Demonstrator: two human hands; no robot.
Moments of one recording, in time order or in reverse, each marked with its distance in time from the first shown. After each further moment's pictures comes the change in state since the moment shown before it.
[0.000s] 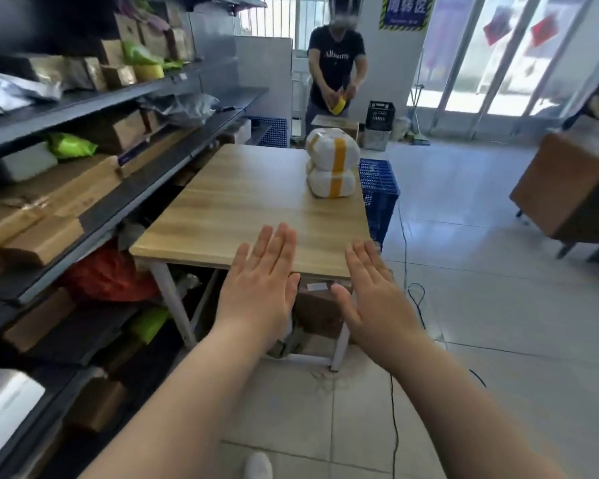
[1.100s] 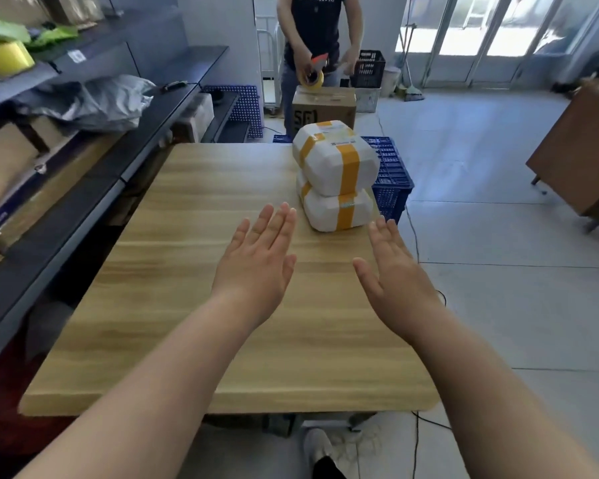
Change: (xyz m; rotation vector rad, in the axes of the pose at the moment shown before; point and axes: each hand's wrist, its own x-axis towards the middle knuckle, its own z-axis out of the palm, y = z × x) left_hand 0.412 -0.143 0.166 -0.067 -0.247 0.066; right_hand 0.417 0.150 0.076 0.074 -0.034 0.257
